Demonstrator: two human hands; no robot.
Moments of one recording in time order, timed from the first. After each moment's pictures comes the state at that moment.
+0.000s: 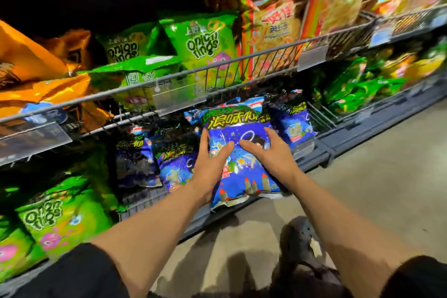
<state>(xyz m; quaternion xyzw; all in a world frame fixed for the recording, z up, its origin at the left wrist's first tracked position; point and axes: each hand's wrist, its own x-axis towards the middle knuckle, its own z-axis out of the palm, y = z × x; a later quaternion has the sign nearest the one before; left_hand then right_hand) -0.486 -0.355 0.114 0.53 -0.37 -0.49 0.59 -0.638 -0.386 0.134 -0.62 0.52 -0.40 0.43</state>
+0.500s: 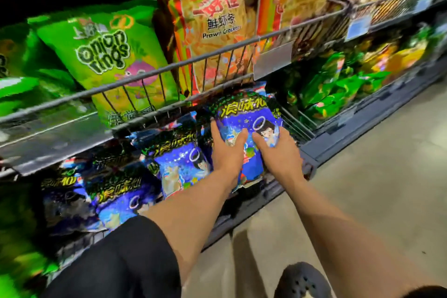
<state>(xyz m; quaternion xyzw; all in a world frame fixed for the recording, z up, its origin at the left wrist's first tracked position) -0.615 -0.526 0.094 0.61 -0.40 -0.37 0.57 -0.722 -0.530 0.093 -0.56 0.68 -0.40 0.26</state>
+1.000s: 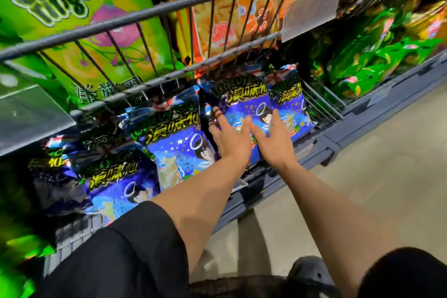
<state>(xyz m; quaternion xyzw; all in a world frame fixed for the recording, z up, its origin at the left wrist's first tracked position) -0.602 -0.576 0.045 0.73 -0.42 -0.27 0.47 -0.690 -0.589 0.029 -0.62 0.63 -0.34 0.33</state>
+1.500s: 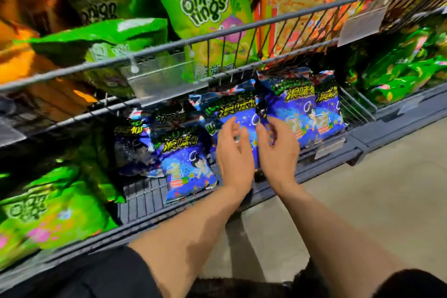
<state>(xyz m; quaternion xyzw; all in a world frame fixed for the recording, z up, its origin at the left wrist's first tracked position) -0.524 -0.417 0.083 0.64 -0.44 -0.16 0.60 -0.593 -0.451 0.076 -0.61 0.55 -0.52 0.23</state>
